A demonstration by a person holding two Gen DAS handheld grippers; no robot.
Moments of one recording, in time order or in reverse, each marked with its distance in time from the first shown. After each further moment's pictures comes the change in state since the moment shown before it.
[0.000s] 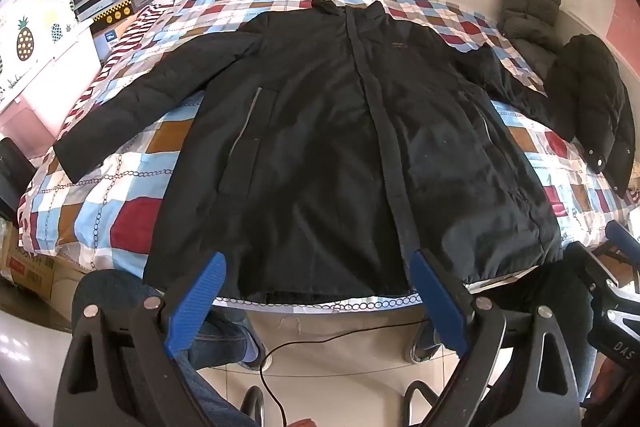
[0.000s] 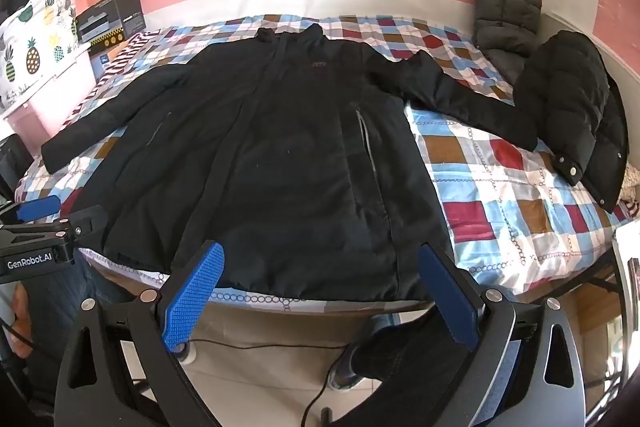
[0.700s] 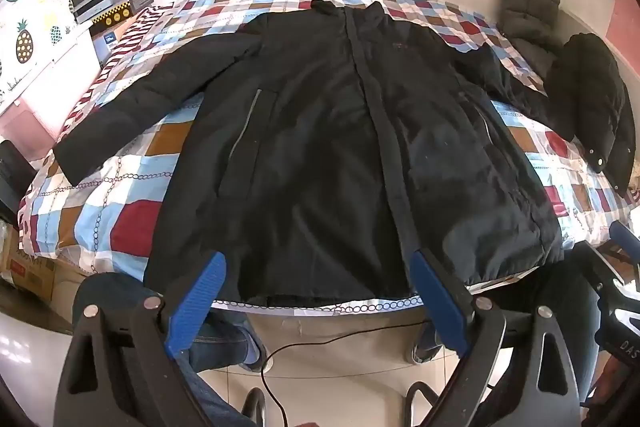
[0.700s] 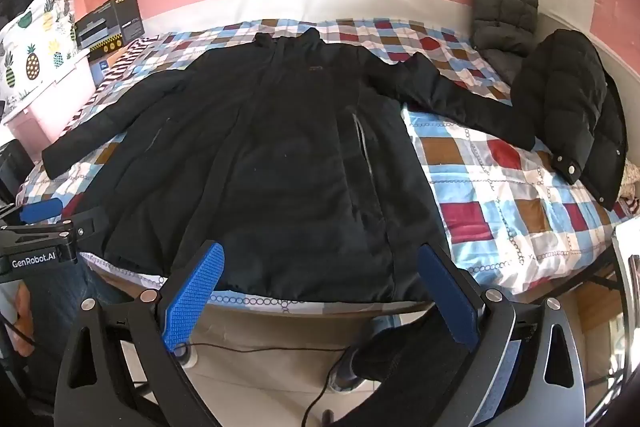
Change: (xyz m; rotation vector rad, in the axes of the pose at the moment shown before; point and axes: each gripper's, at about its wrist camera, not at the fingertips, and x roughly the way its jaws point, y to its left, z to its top) left arm 0.000 -0.001 0.000 0.000 -0.001 0.002; right arm -0.005 -0.003 0.002 -0.006 -0.011 -0.009
